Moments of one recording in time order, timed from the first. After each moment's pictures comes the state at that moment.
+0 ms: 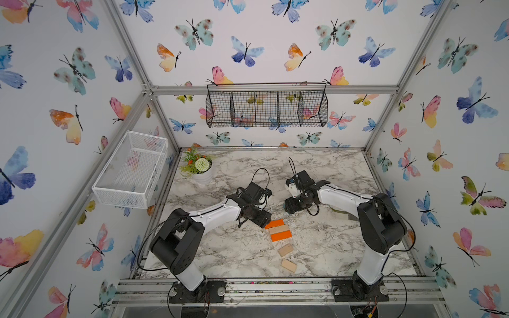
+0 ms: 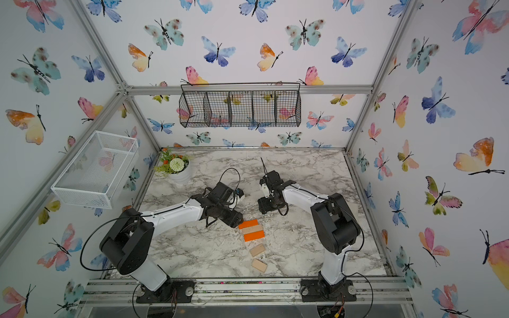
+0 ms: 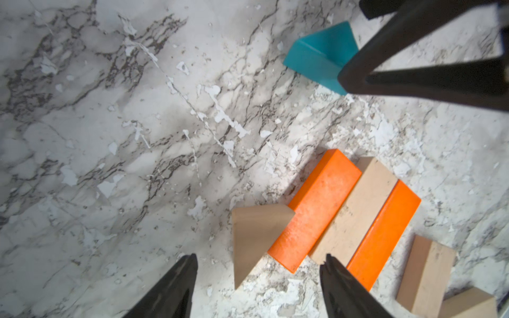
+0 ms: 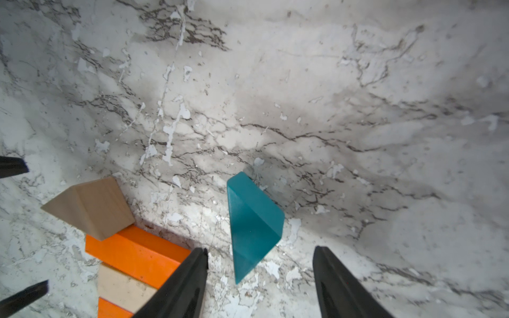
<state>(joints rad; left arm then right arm) -0.68 1.63 0.98 -0.45 0.18 -0.01 0.58 1.83 1.19 -0.57 -0.16 0.13</state>
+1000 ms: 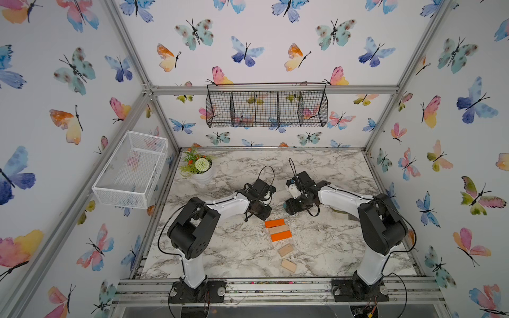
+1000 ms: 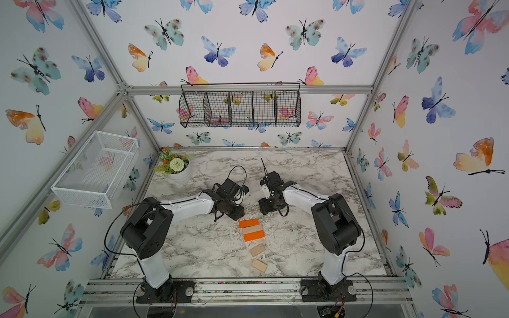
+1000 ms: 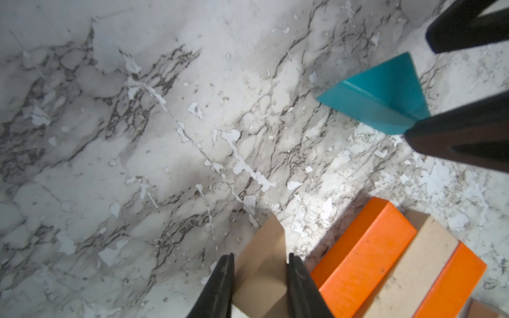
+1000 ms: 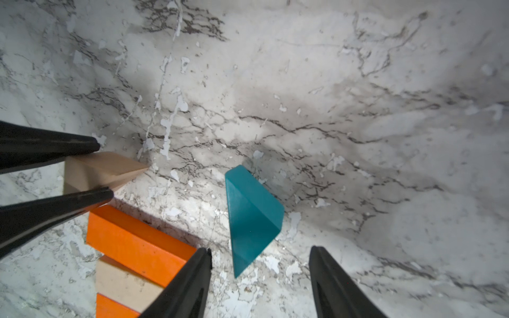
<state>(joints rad) -0.68 1.83 1.12 -0.42 0.14 -0.03 0.58 1.82 1.18 -0.57 -0.16 0.13</state>
